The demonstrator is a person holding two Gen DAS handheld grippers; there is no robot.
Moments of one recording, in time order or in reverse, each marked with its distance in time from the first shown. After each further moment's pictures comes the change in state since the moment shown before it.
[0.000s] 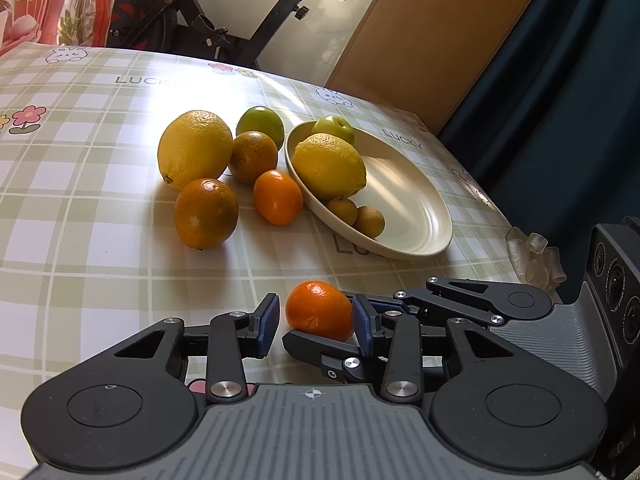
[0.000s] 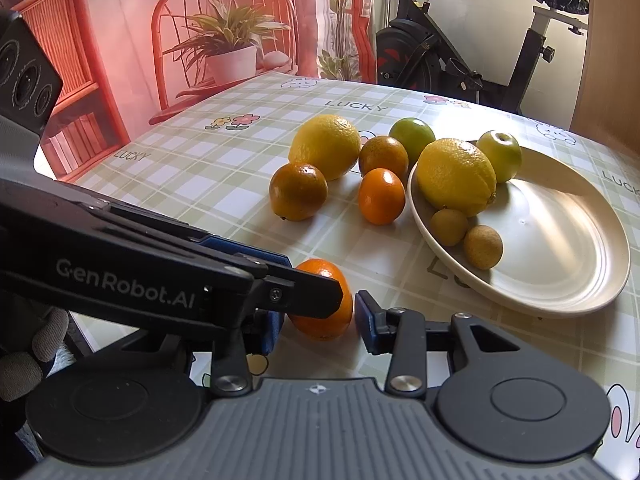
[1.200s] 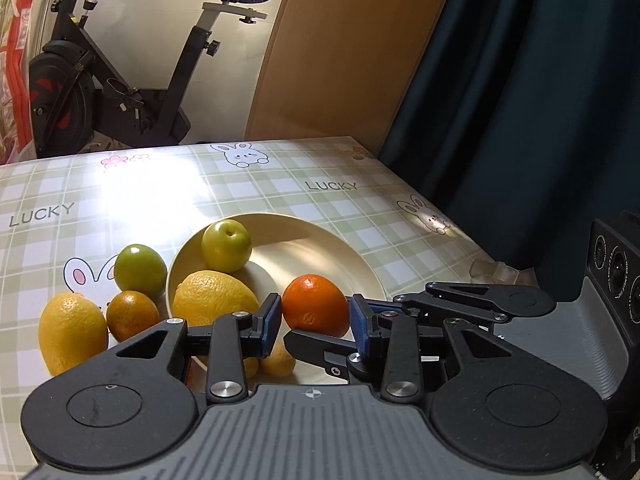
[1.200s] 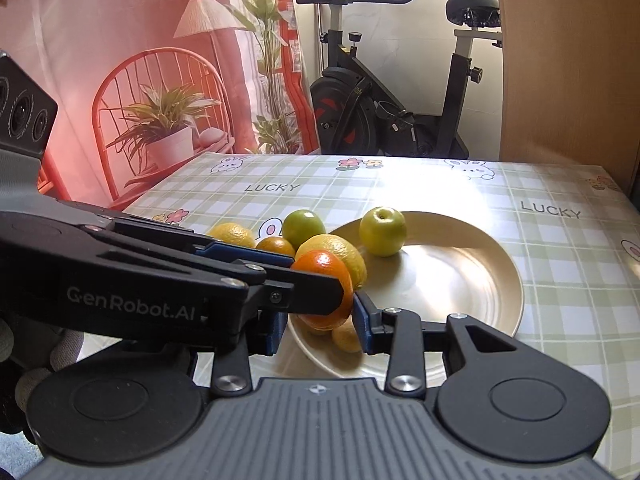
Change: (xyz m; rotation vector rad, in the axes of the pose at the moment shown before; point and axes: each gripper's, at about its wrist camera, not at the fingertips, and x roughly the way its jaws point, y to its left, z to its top) left arm 0.048 -0.085 0.091 0.230 -0.024 -0.061; right arm -0.050 -0.079 0.038 0.165 -0.153 -0.086
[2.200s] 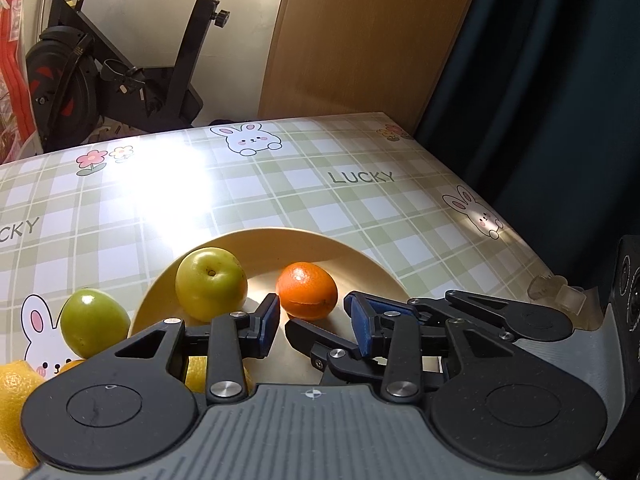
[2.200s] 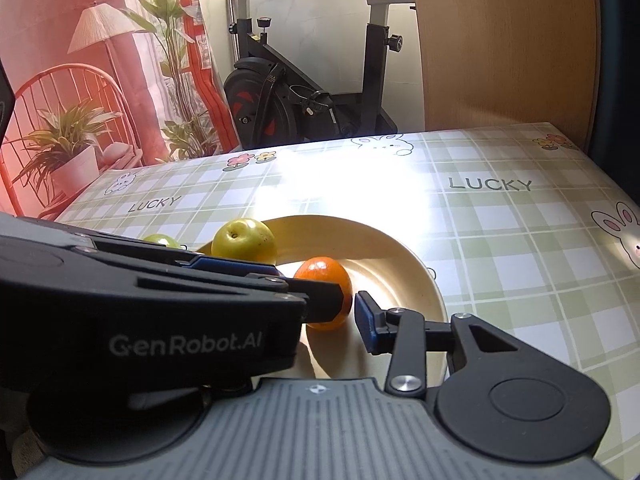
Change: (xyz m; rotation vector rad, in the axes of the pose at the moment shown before) left arm 0.082 0.002 0.033 -0.001 0.080 0.087; right arm 0.063 -0.074 0.012 0.148 0.029 -0.160
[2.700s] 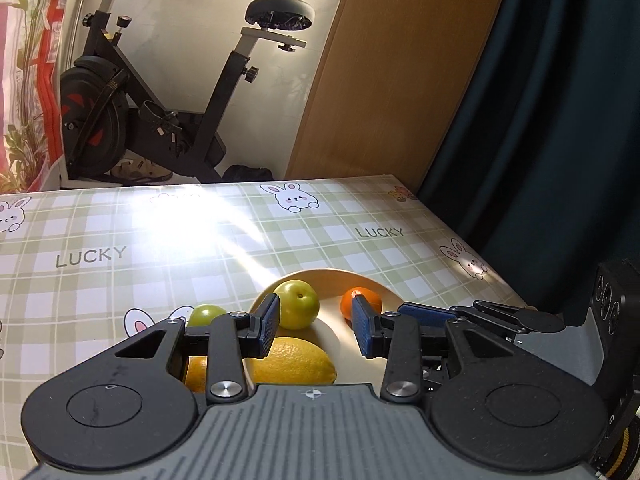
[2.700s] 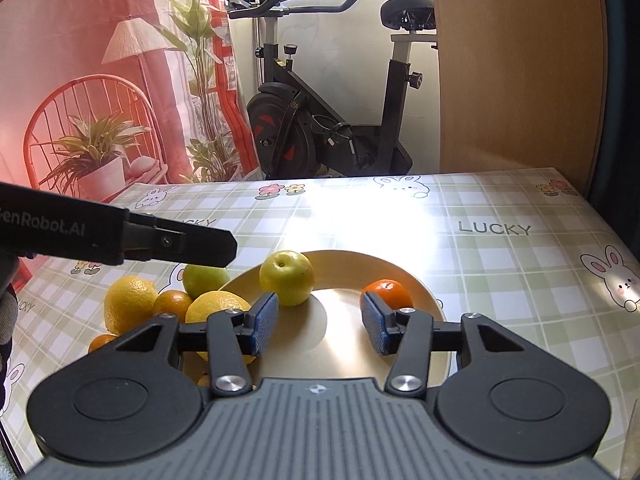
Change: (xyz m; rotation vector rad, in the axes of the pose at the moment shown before) left arm -0.107 0.051 -0.007 -0.040 -0.144 0.002; right arm -0.042 0.027 0.008 -0.070 -0.075 0.031
